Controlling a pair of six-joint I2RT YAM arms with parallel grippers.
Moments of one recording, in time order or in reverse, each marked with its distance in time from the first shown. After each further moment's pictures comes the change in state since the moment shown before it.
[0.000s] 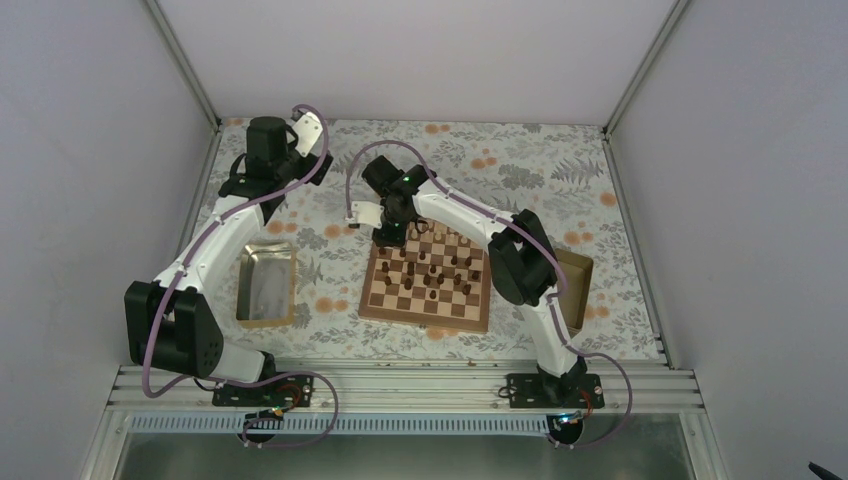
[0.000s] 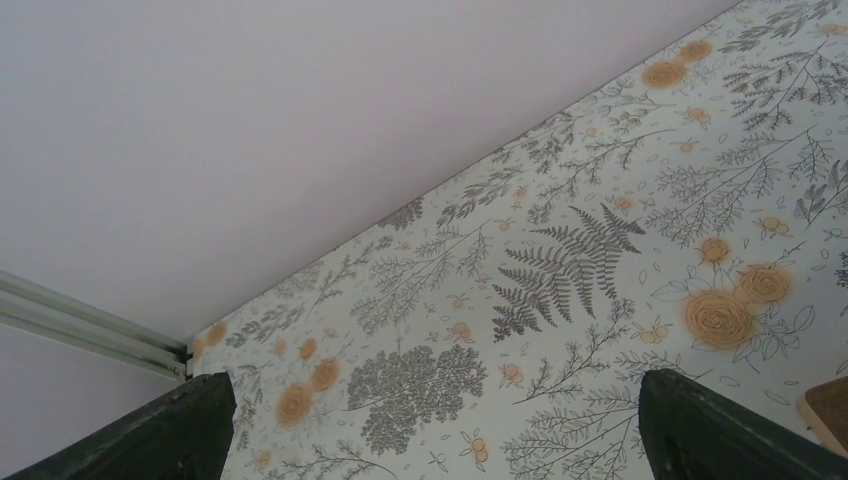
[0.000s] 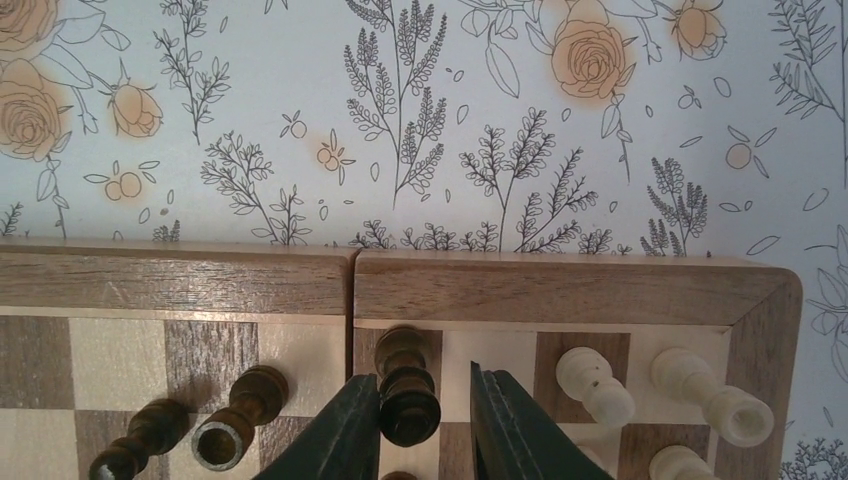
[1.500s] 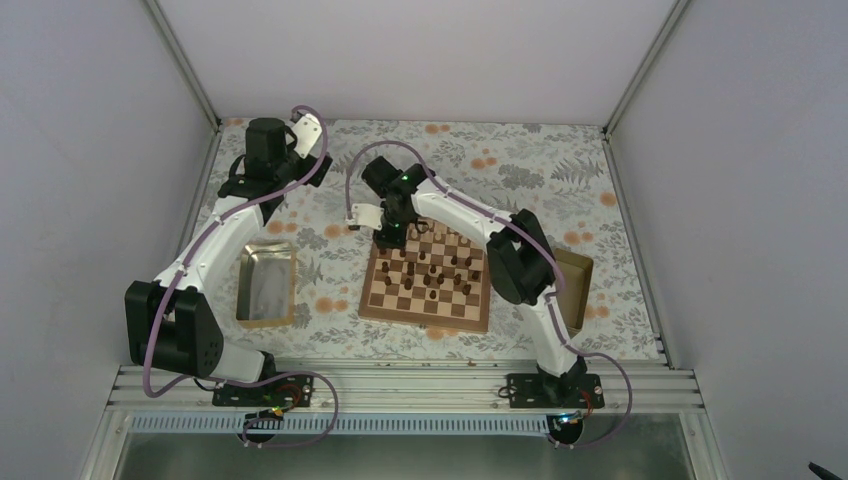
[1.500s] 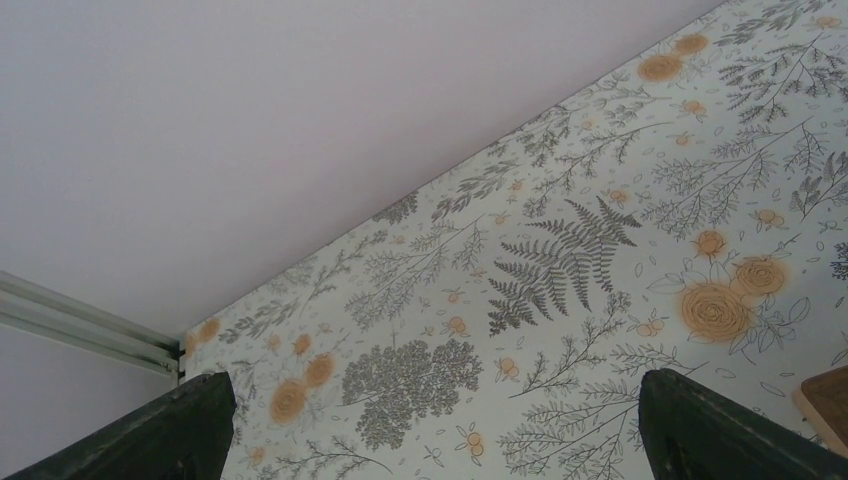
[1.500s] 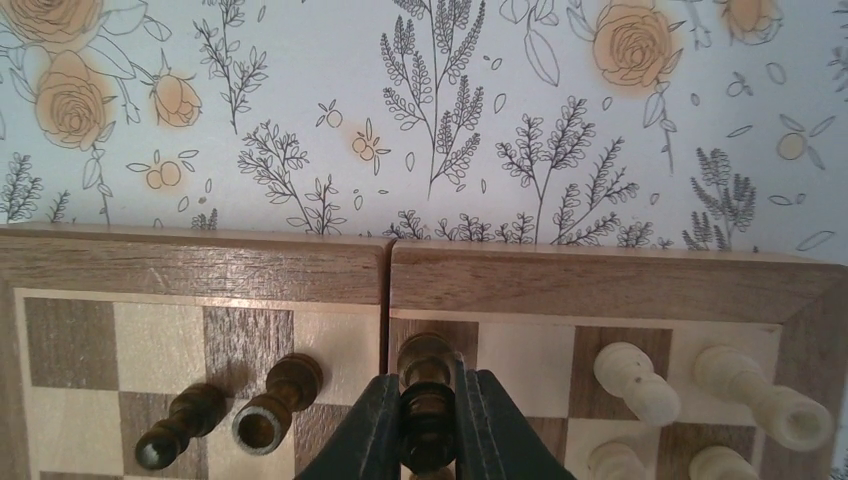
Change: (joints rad) left arm 0.008 0.000 -0.011 0.000 0.019 0.000; right arm 0.000 0.021 0.026 -0.056 -0.035 0.003
